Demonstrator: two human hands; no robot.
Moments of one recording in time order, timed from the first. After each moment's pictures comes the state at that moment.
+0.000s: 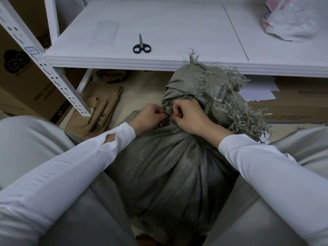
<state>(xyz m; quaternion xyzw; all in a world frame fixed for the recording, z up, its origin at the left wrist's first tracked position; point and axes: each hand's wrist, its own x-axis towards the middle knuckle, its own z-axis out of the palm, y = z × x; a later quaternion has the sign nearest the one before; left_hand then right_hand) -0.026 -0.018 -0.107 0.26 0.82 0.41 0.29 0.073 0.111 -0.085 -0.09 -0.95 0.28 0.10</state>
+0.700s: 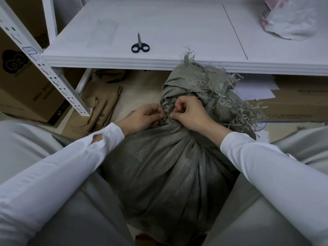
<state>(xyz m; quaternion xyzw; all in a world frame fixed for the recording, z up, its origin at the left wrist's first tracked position) -0.031 -0.040 -0.107 0.33 0.71 0.50 0.37 0.072 0.114 -0.089 -0.16 -0.87 0.44 0.12</state>
